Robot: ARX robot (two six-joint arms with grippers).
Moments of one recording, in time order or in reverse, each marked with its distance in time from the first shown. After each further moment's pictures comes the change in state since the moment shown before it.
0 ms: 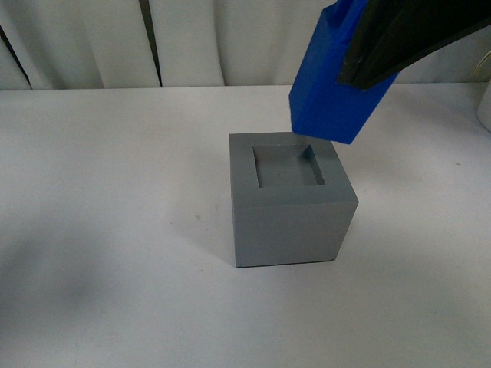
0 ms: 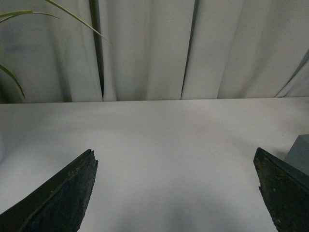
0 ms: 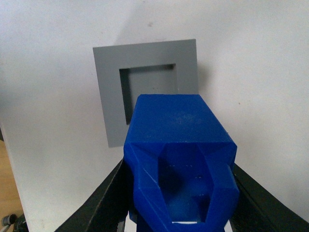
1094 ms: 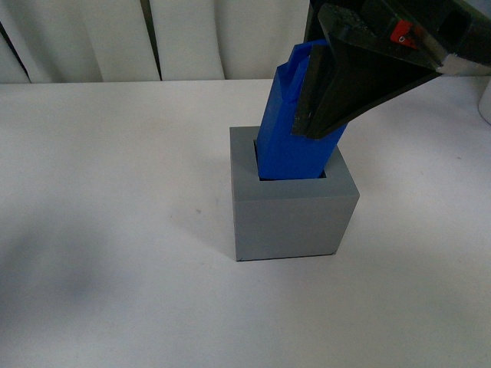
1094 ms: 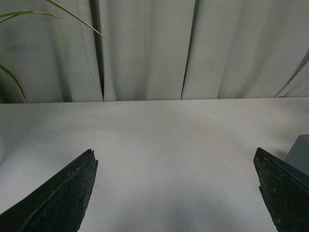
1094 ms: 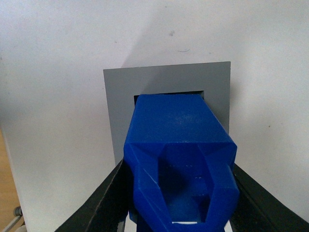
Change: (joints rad) left arm 0.000 0.000 0.000 0.000 0.000 0.000; right arm 0.063 0.079 -0.017 0.026 0.012 0.025
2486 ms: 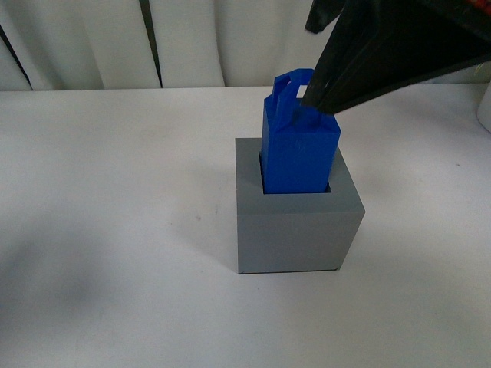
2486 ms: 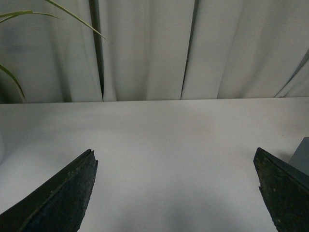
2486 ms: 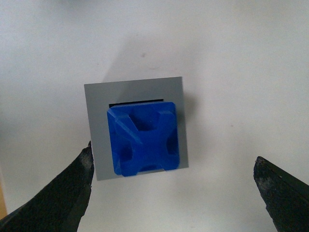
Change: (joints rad) left arm 0.000 0.000 0.000 0.000 0.000 0.000; right arm -0.058 -0.131 -0.074 0.106 -0.088 0.025
